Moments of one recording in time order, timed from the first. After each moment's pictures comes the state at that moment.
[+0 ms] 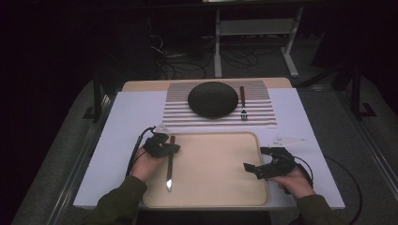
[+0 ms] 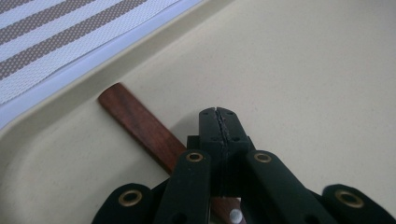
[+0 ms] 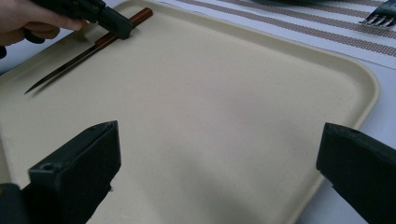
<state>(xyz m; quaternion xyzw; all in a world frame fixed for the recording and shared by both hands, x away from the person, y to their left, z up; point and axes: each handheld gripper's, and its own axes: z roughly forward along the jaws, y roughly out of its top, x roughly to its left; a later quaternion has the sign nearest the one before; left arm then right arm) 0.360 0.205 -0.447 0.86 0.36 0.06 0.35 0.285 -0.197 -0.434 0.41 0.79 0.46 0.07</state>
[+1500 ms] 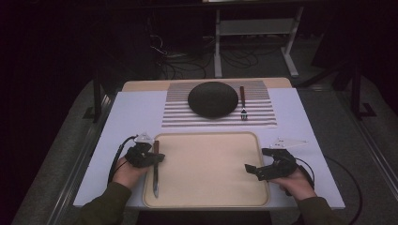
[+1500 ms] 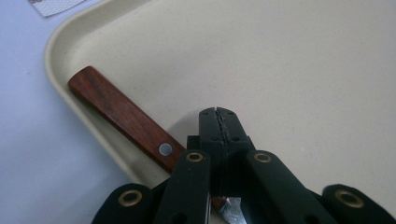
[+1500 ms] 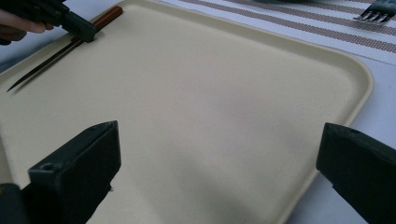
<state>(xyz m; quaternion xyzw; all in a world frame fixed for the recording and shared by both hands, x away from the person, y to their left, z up) 0.328 0.251 -0.444 0.86 0.38 0.06 0.34 0.280 -0.200 -0.435 0.41 0.79 0.45 0.07</state>
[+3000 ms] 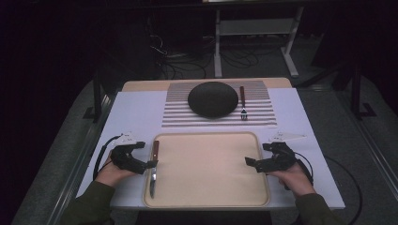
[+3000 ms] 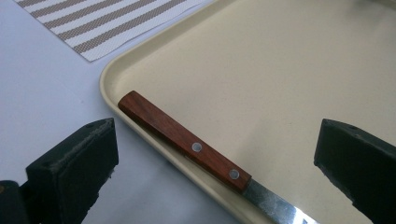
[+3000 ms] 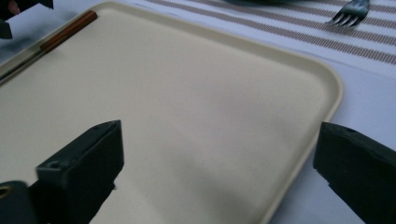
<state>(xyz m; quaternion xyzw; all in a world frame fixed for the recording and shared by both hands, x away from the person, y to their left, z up) 0.324 0.295 -0.439 0.84 0.32 0.08 0.43 0.298 -0.200 -0.431 0.43 0.78 0.44 0.09</state>
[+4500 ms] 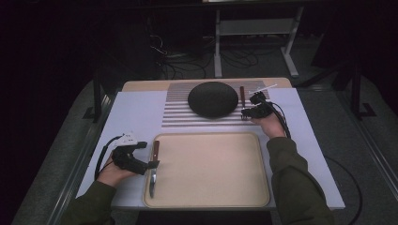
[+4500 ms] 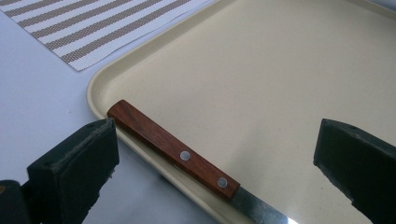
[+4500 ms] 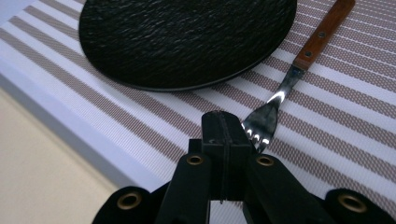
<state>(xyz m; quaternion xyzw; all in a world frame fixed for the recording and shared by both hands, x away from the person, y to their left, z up) 0.323 0.290 -0.438 0.84 0.31 0.08 0.44 0.467 -0.173 -0.416 0.47 0.80 0.34 0.12</state>
